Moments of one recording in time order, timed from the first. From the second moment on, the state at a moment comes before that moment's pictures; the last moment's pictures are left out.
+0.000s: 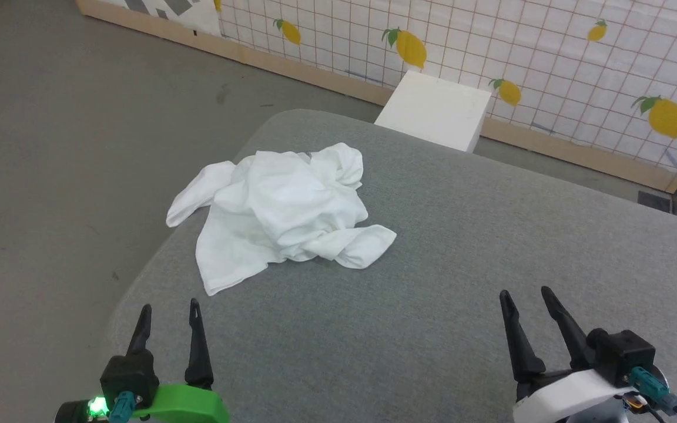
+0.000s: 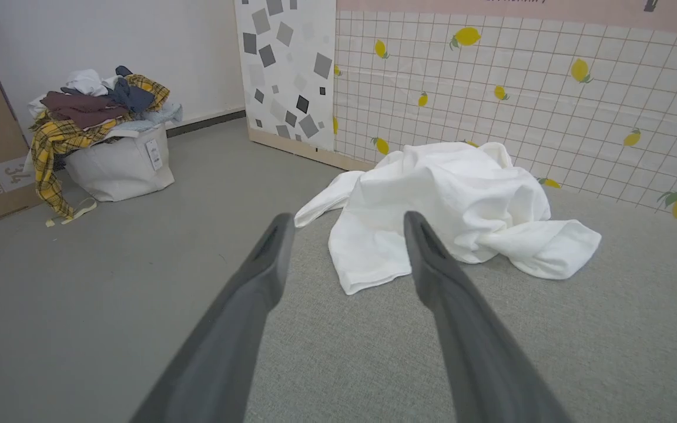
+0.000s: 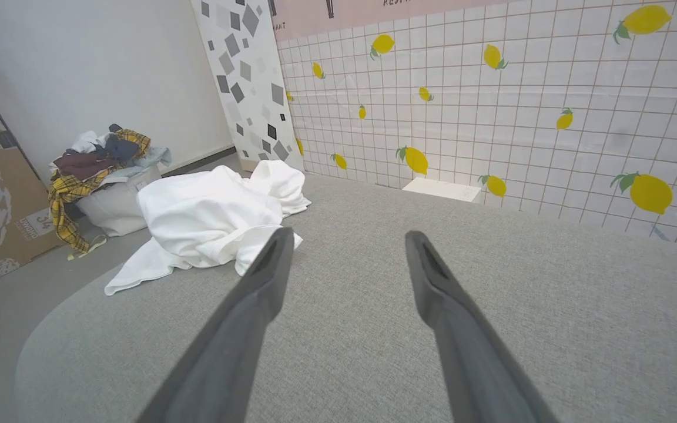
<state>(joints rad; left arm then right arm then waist) 0.10 0.06 -0.04 0.02 -0.10 0.10 -0.20 0.05 -0.05 0.07 0.14 0.20 0.13 -0.20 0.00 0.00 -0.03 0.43</state>
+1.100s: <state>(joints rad) -0.32 0.15 0.00 0.20 -0.30 -0.07 -0.10 -0.03 -0.05 0.07 0.17 0.17 0.13 -0.24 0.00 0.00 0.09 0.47</state>
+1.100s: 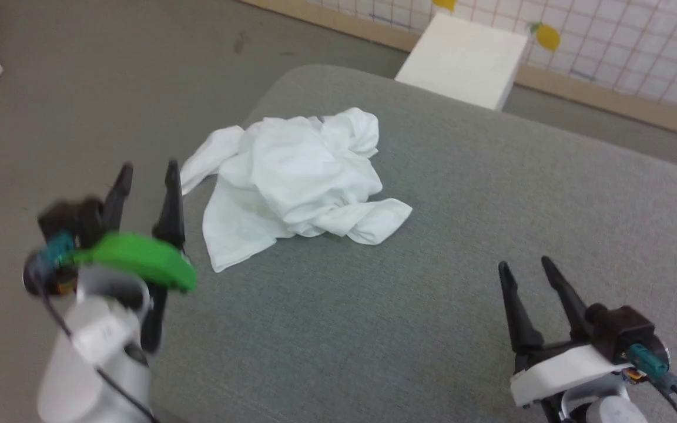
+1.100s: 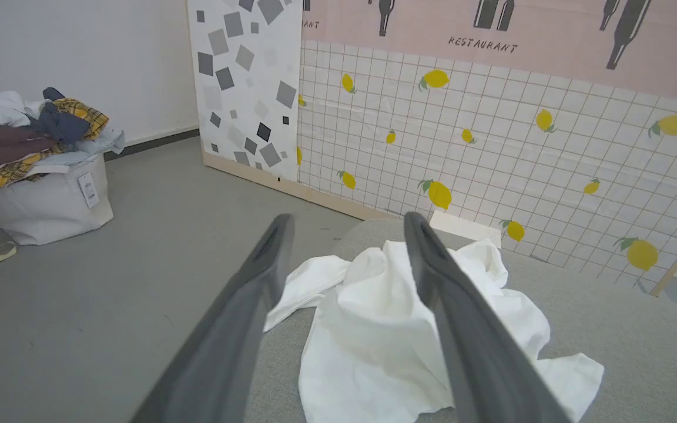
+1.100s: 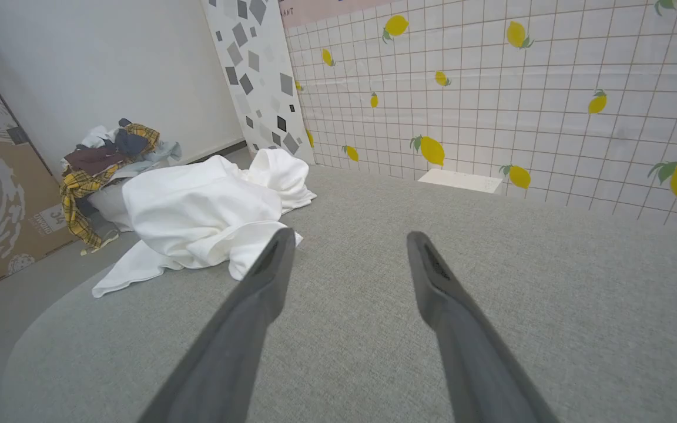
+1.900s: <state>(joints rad) -0.75 0.26 -0.08 0.66 -0.54 -0.09 0.66 -0.07 -0.05 -0.06 -0.01 0.04 0.13 -0.14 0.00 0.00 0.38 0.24</state>
